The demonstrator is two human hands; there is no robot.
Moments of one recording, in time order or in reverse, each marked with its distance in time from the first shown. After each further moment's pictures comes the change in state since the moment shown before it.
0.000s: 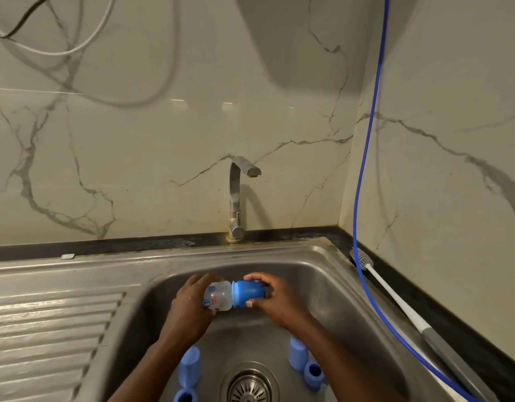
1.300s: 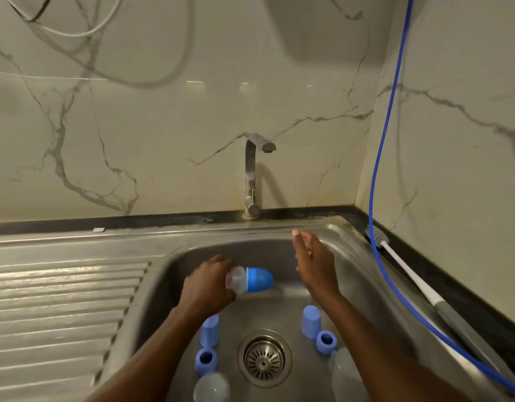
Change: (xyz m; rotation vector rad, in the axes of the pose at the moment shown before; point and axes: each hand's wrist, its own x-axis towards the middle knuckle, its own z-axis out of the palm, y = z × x) left_hand -0.012 0.017 -0.020 0.146 0.063 0.082; right_hand -0.014 -0.015 -0.022 -0.048 0.496 0.019
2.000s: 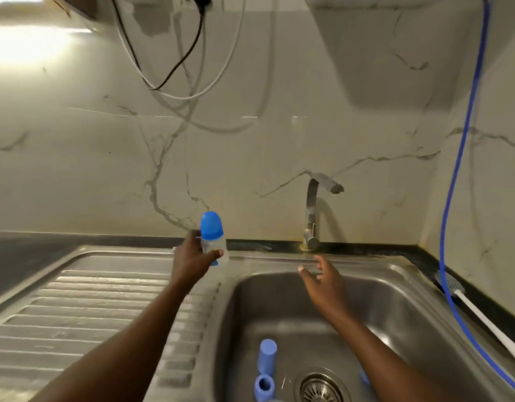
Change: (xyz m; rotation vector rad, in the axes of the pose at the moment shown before) left_hand 0.020 -0.092 -0.126 -0.475 0.291 -0.439; right_hand -0.002 -0.046 0.076 -0.082 -0.184 0.001
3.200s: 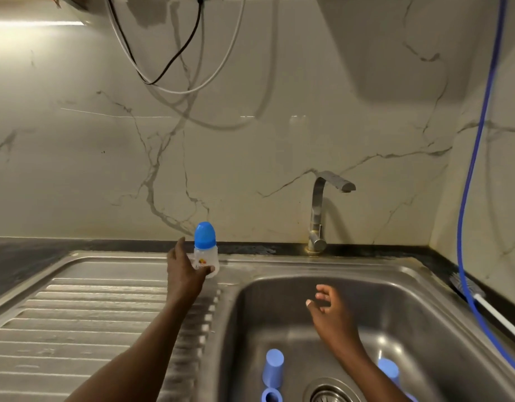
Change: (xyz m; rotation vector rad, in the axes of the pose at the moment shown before) left_hand 0.022 -0.056 0.016 0.044 0.166 -0.031; right_hand -0.023 0.032 0.027 0.085 -0.044 0.138
